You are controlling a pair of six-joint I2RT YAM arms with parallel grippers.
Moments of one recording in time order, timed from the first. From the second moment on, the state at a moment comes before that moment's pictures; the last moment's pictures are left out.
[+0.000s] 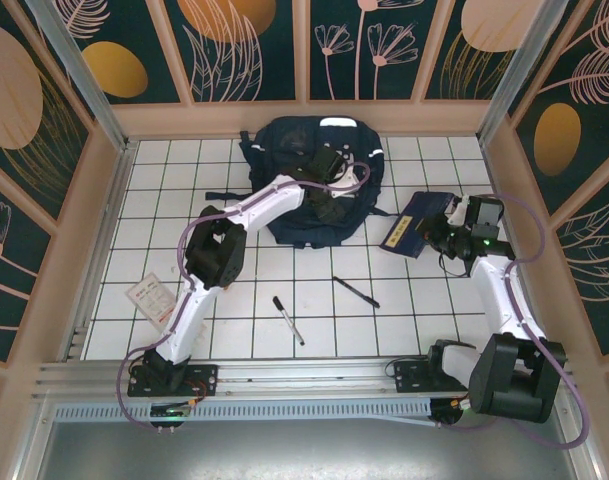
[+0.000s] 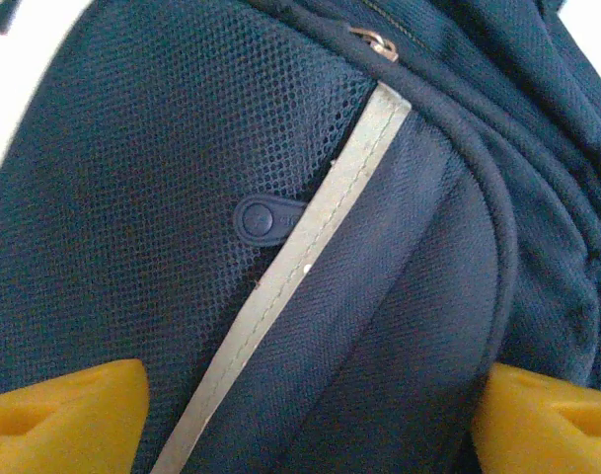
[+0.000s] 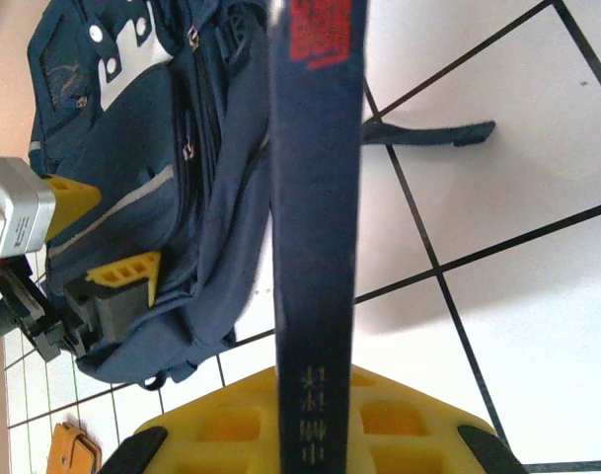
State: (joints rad) left arm -0.70 2.39 2.11 -0.70 -0.09 0.46; right arm -0.13 1.12 0.75 -0.45 -0.47 0.52
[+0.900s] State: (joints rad) left arm -0.68 2.17 2.27 -0.56 -0.30 0.40; right arm -0.02 1.22 0.69 -0.31 -1.09 0.57
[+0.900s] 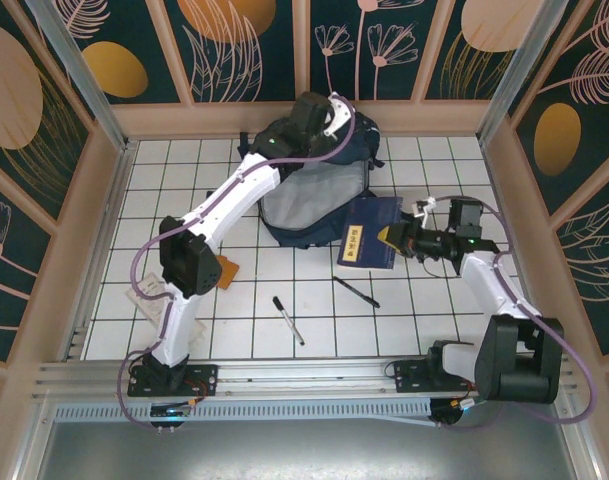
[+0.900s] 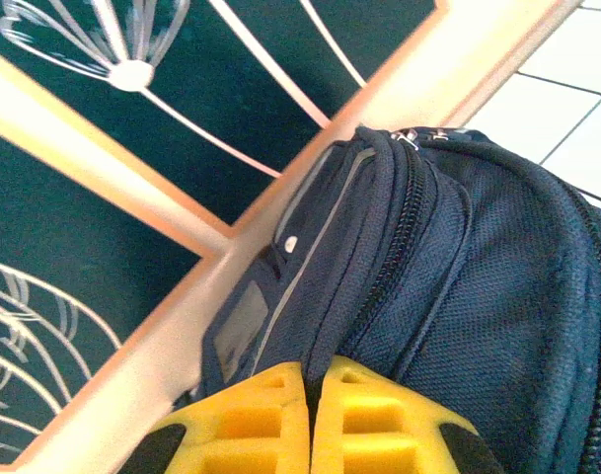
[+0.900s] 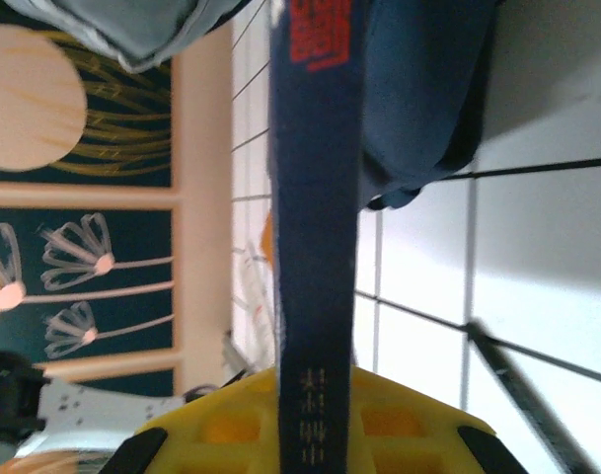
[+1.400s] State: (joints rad) left arm -0.71 2.17 2.34 -0.64 -0.24 0.33; right arm 0.27 1.77 0.93 0.42 -0.95 1.10
